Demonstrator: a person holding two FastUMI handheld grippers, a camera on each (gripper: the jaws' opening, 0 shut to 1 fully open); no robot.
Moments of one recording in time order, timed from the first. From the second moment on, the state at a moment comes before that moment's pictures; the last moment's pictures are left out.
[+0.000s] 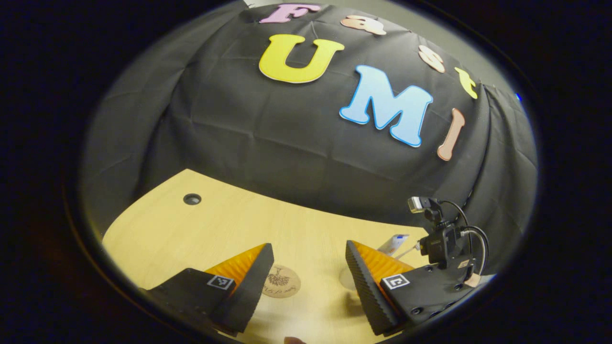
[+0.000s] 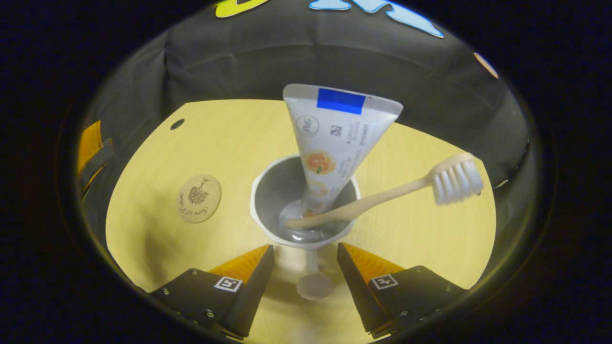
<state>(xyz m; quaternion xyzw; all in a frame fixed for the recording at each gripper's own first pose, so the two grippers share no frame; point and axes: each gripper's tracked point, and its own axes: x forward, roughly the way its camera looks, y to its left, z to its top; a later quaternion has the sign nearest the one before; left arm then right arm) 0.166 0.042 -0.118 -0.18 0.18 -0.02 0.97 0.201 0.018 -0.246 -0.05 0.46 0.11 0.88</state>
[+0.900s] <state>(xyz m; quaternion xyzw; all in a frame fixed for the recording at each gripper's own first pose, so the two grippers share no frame) 0.155 0.062 -0.129 -0.19 0.18 0.00 0.97 0.202 0.017 -0.252 0.01 0.48 0.08 0.87</state>
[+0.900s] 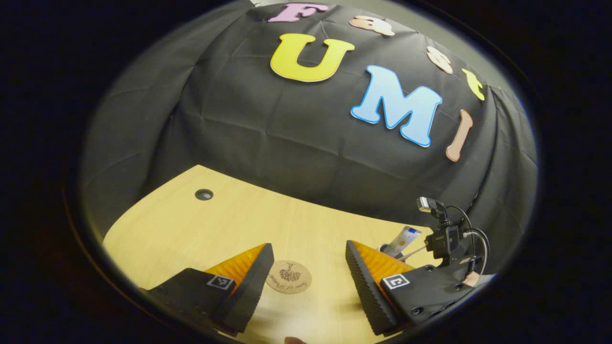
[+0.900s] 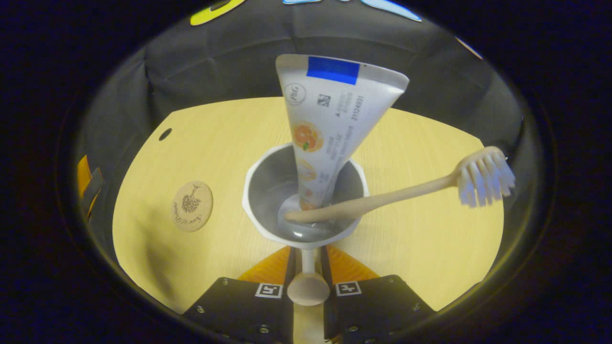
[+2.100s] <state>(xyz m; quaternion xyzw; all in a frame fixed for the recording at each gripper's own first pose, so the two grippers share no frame) 0.075 0.175 -0.123 -0.20 0.16 0.10 0.96 0.192 0.167 -0.223 -0.05 0.44 0.19 0.88</state>
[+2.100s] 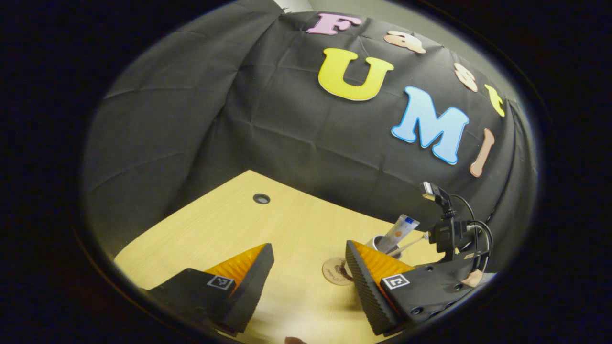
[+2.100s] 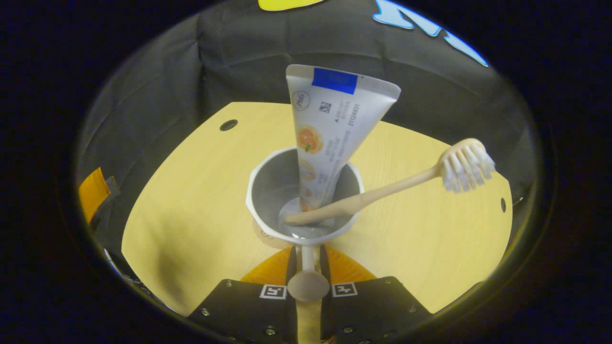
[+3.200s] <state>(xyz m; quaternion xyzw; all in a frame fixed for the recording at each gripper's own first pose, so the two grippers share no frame) 0.053 0.172 -0.106 -0.20 0.15 0.11 0.96 0.171 0.179 -0.187 -0.08 0.40 0.21 0.89</state>
